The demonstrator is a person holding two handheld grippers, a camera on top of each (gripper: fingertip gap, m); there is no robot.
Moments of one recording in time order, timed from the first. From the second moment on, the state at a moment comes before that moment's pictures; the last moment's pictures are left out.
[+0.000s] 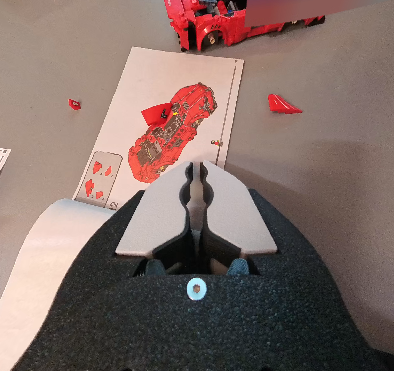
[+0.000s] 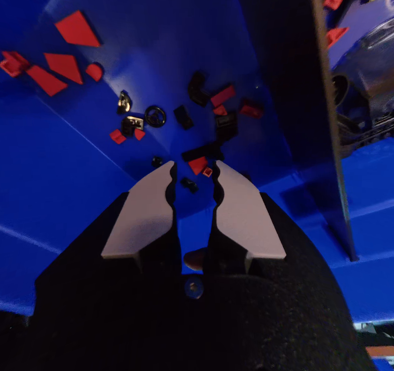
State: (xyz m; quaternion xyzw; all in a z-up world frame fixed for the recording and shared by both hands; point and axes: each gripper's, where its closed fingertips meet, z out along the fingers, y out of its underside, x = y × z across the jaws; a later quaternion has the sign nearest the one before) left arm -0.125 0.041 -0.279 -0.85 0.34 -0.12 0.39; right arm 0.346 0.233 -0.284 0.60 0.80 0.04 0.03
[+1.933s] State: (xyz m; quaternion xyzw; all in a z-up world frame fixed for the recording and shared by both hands) left arm -0.125 0.041 -0.279 -0.85 0.33 -0.14 0.38; right arm 0.297 0.153 -0.243 0.53 0.83 -0.20 0.00
